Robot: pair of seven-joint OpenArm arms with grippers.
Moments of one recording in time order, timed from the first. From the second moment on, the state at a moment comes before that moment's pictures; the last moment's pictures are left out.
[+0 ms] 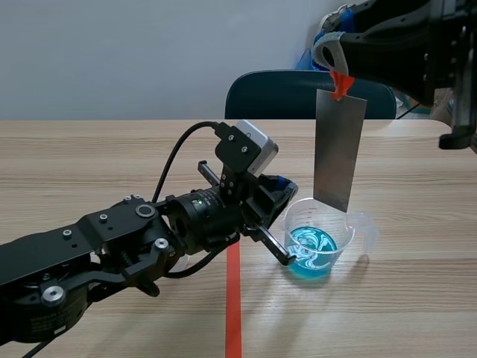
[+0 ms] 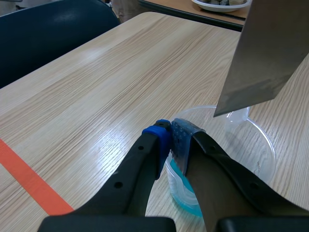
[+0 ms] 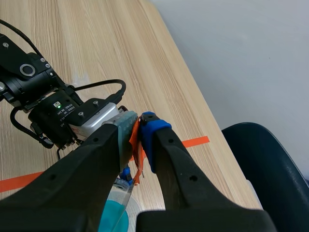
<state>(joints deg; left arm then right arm) -15.3 -17.3 53.3 72.4 -18.4 -9.0 -12.2 -0.3 53.3 -3.9 119.5 38.3 45.4 -12.6</state>
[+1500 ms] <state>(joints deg) 40.7 -48.6 16.0 108.1 -27.1 5.6 -27.9 -0.3 53.3 -3.9 119.5 38.3 45.4 -12.6</state>
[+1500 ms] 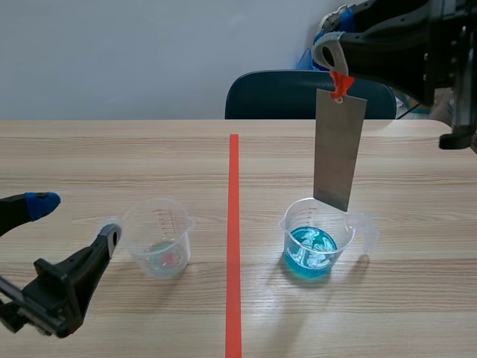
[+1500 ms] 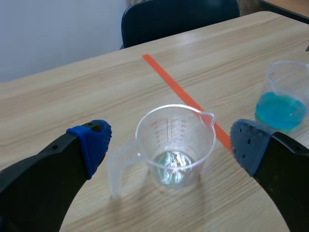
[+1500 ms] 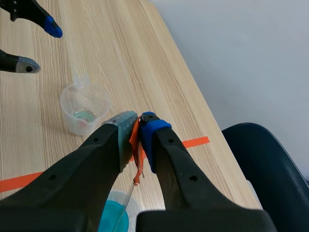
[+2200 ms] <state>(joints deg) 46.4 -48.5 14.9 108.1 -25.0 0.9 -33.5 -0.3 53.3 -3.9 119.5 38.3 45.4 -12.6</state>
